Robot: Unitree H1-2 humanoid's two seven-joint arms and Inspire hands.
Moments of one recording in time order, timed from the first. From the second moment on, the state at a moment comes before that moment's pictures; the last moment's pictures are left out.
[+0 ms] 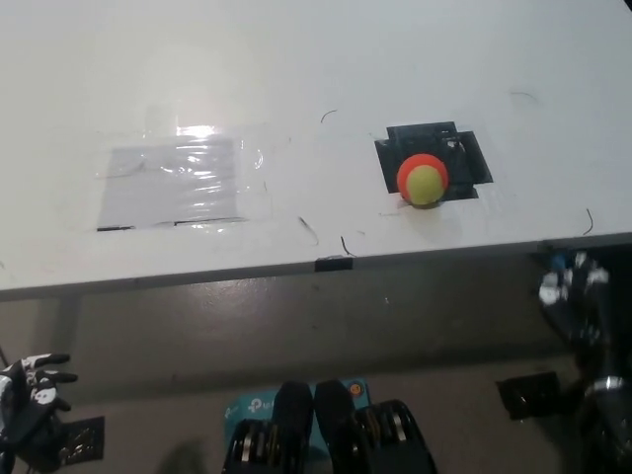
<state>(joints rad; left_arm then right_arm) 0.02 0.33 0.22 0.06 -0.11 0.17 -0.09 -0.28 -0.10 -0.11 0.17 -0.01 0.01 -0.09</state>
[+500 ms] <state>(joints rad) 0.02 0.33 0.21 0.06 -0.11 0.17 -0.09 -0.67 -0.21 0.12 0.07 -0.19 0.07 -0.03</state>
